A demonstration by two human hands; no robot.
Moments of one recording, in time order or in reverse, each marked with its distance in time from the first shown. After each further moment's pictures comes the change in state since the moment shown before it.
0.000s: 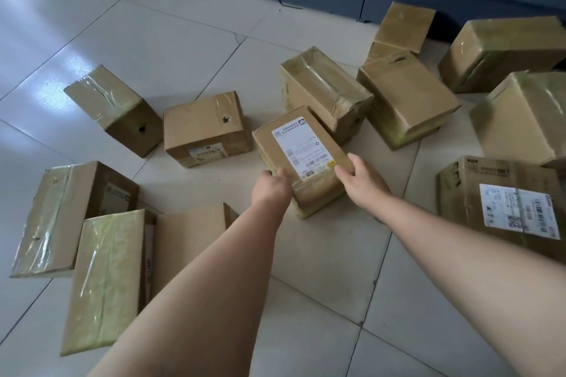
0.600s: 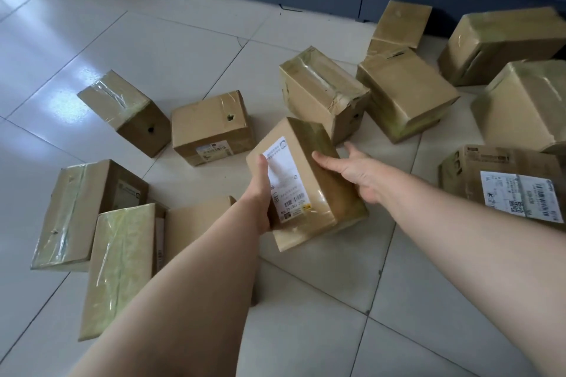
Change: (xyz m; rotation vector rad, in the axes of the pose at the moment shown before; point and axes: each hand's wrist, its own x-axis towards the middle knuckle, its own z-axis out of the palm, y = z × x) left_hand -0.028 -0.012 -0.032 -0.493 -0.306 -0.301; right_hand -0.020 -0.030 -0.008 0.670 -0.346 0.154
